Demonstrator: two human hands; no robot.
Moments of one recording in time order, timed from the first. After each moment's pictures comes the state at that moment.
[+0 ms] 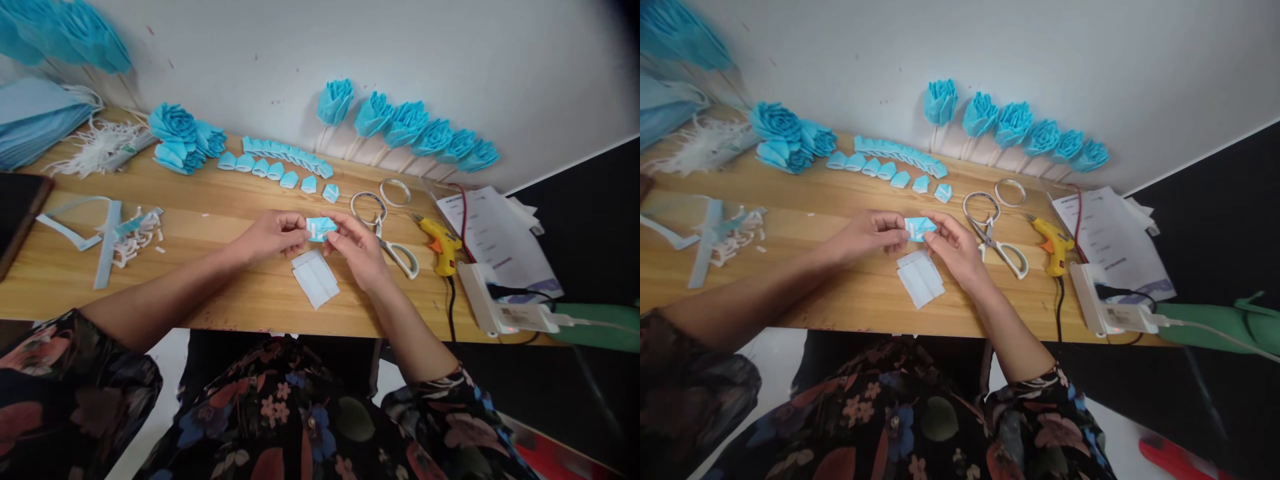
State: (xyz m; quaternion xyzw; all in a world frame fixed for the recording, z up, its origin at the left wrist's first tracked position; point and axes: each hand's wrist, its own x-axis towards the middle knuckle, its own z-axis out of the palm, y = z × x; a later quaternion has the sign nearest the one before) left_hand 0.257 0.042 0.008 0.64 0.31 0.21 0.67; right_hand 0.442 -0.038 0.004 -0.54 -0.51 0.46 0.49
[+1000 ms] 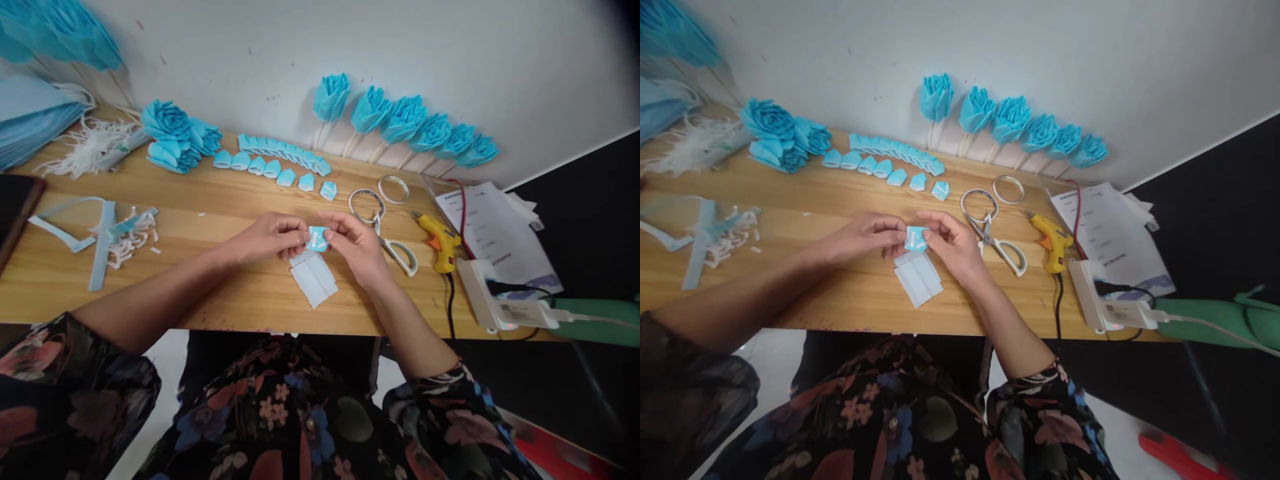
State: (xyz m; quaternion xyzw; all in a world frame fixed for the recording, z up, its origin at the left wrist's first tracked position) left_hand 0.254 0.044 0.014 0.69 0.28 0.14 0.65; right_hand 0.444 -0.036 0.000 -0.53 -0.50 0.47 0.50
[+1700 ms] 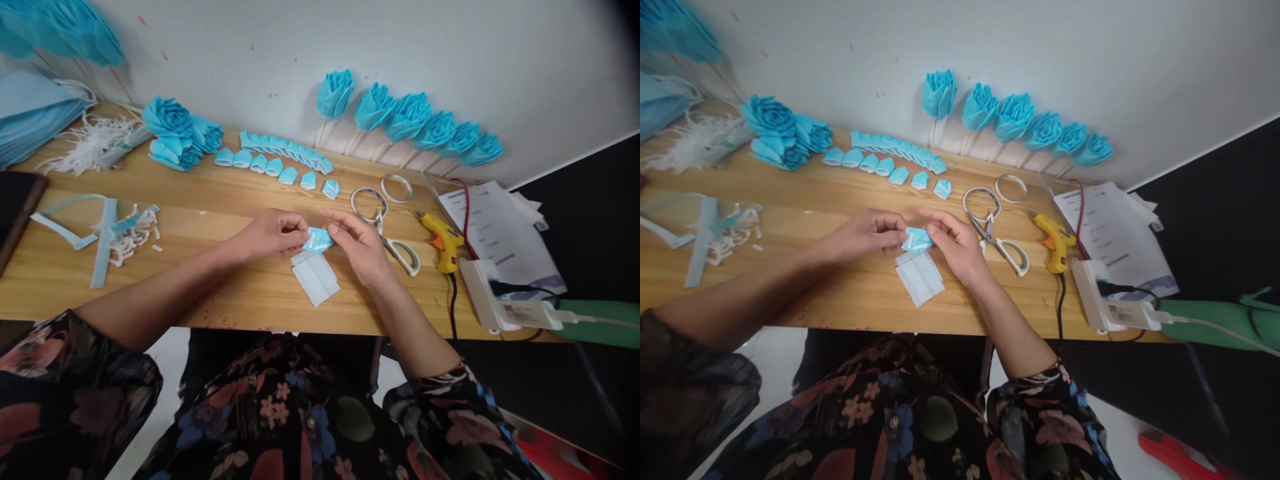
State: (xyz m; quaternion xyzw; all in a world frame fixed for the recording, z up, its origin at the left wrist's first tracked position) left_hand 0.254 0.044 0.013 0.70 0.30 0.16 0.63; right_hand 0.448 -0.035 -0.003 -0.56 -0.51 0.44 0.48
